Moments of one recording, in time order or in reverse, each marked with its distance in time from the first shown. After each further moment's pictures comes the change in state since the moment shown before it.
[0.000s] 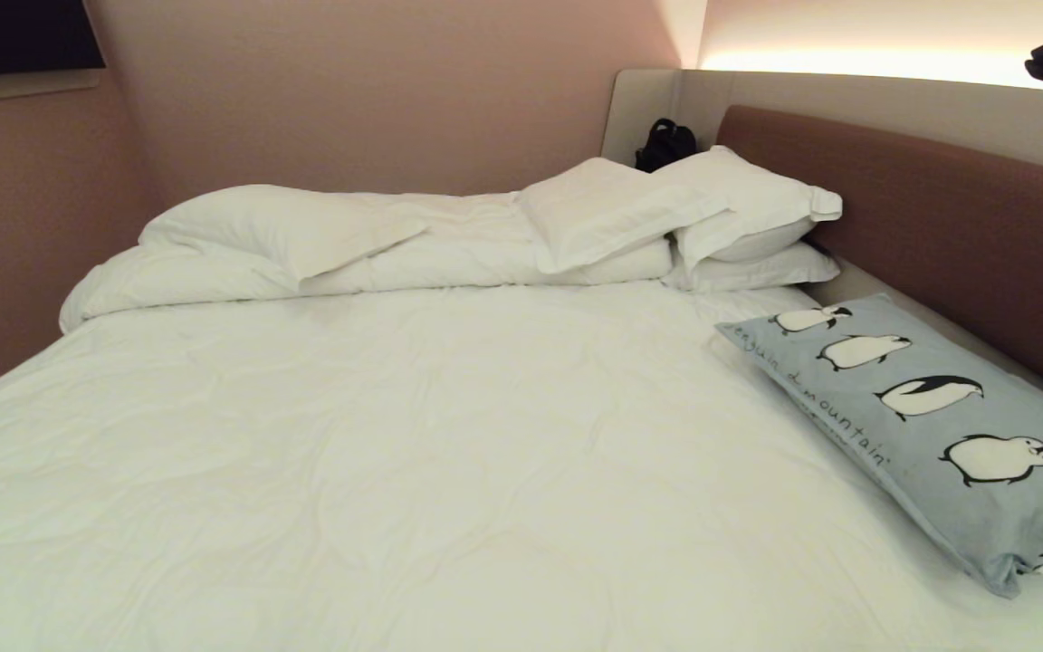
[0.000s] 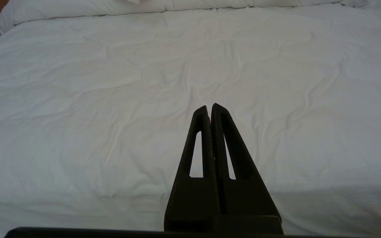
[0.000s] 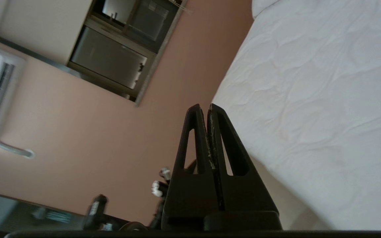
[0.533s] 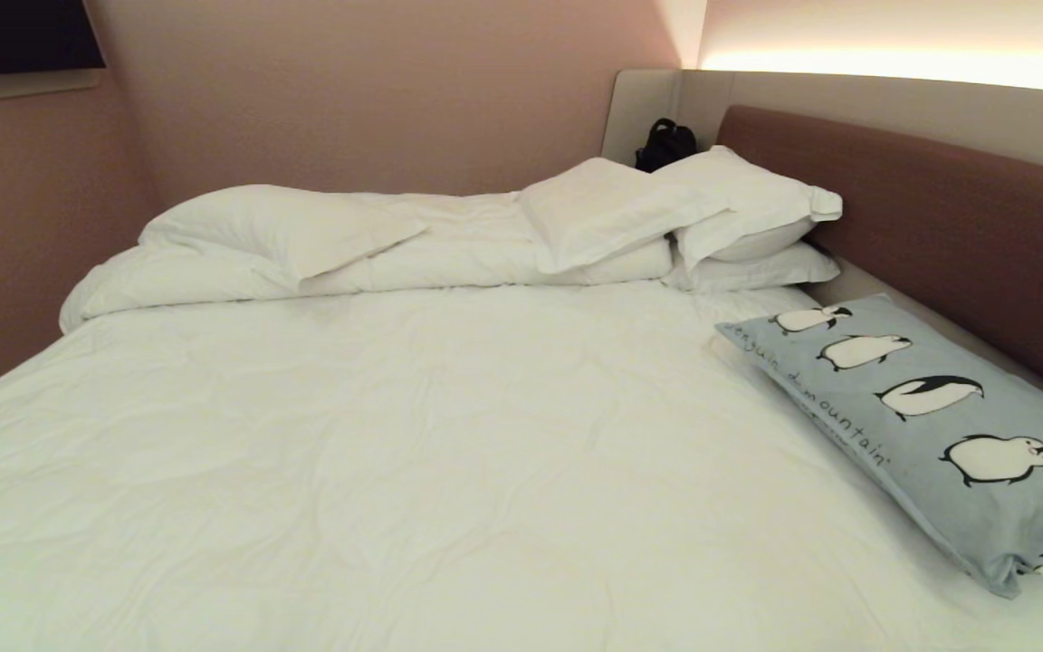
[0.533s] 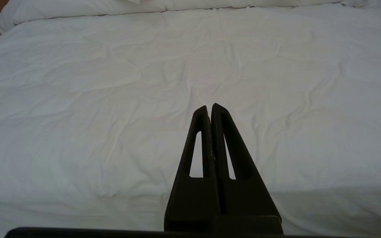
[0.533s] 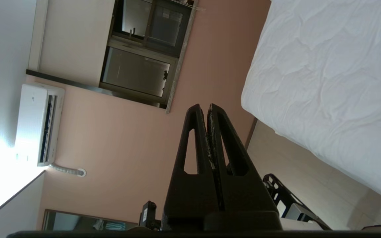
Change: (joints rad) left arm 0.000 0.000 0.000 0.000 0.000 0.000; right arm 0.001 -0.032 -0.015 -0.010 0.000 0.293
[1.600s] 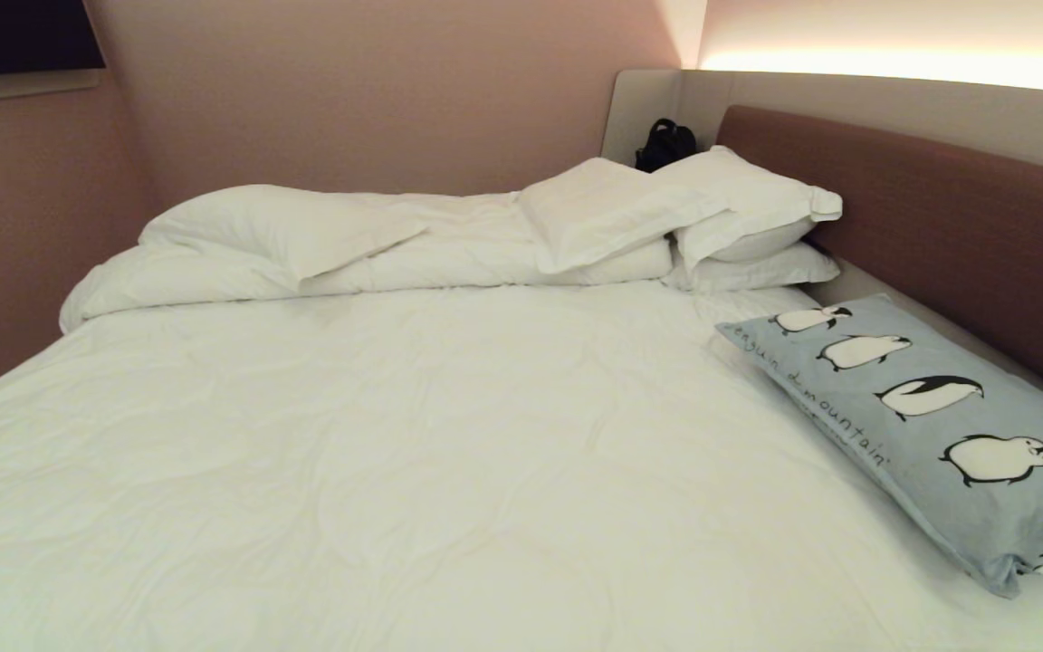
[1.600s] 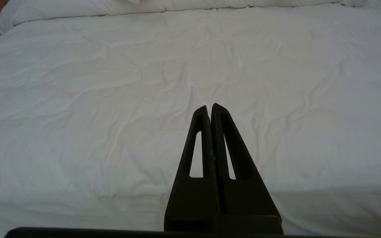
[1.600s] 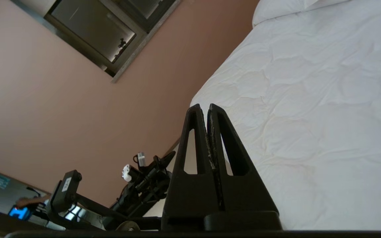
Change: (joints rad) left arm 0.000 0.000 0.000 0.000 0.000 0.000; right arm 0.044 -0.061 0.005 0.010 -0.001 -0.446
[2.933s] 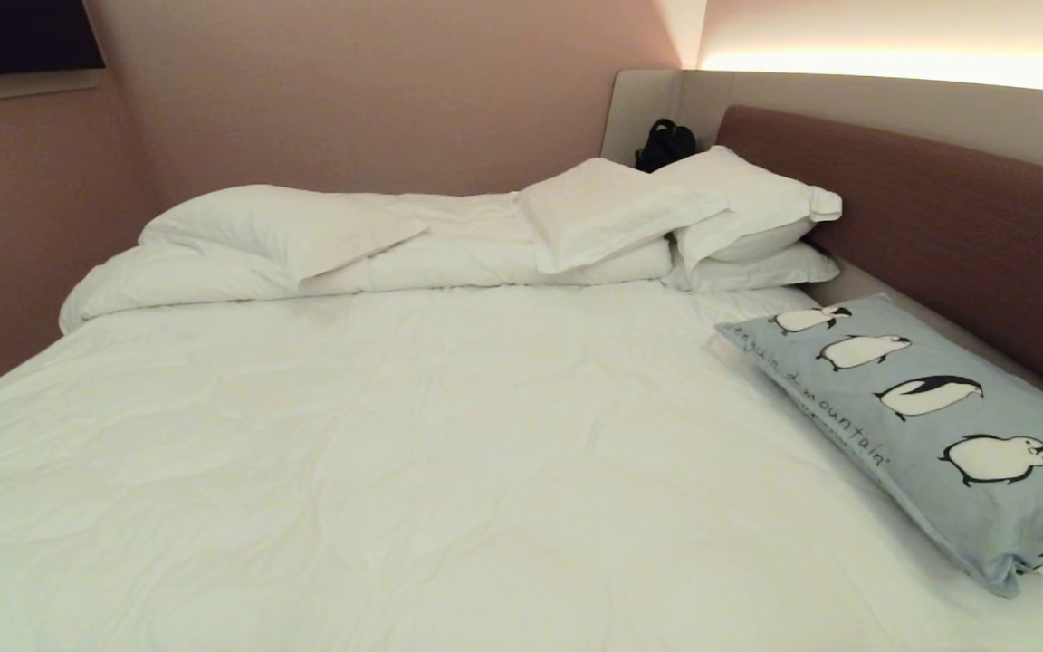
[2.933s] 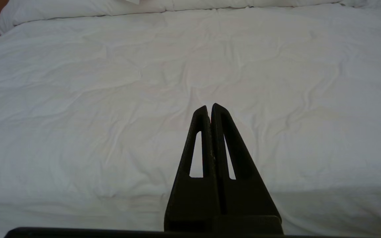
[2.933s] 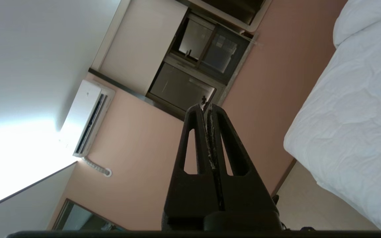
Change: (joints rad) left arm 0.000 0.000 0.000 0.000 0.000 0.000; right arm -0.026 -0.041 0.000 -0.006 -0.280 0.455
